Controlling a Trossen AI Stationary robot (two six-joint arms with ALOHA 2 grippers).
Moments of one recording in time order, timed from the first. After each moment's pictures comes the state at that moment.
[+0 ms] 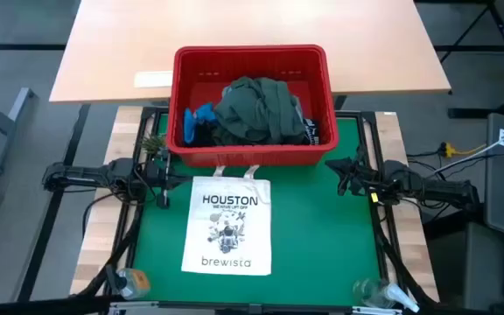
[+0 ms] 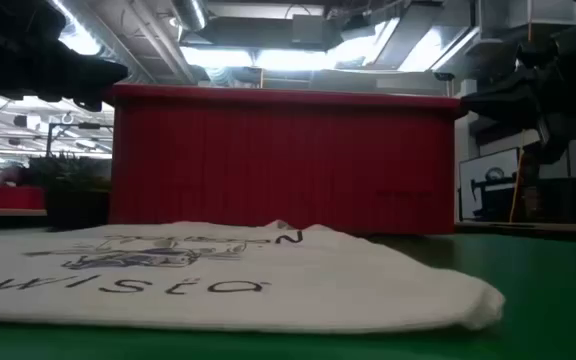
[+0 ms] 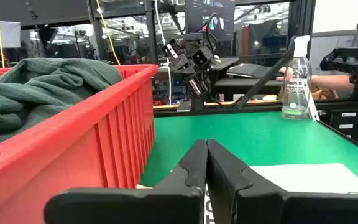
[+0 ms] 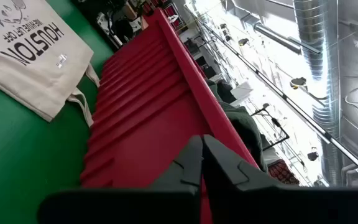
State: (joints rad) left arm -0.05 0.01 0.01 0.04 -0.11 0.06; right arm -0.09 0.02 0.01 0.05 0.21 -1.03
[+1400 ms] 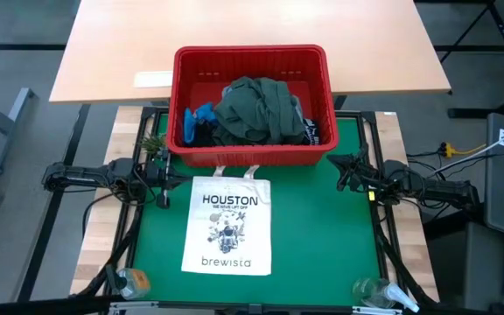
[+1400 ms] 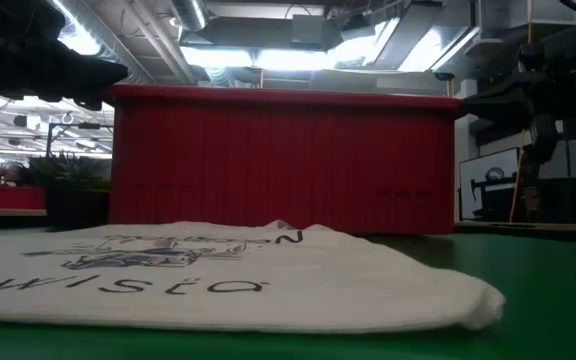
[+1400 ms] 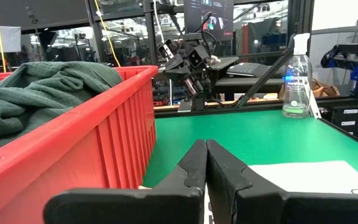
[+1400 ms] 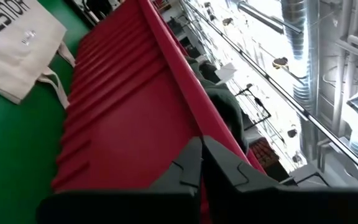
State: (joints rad) left arm -0.05 0.01 0.01 0.04 -0.11 0.08; right arm -0.09 0.02 0.01 0.07 0.31 -1.03
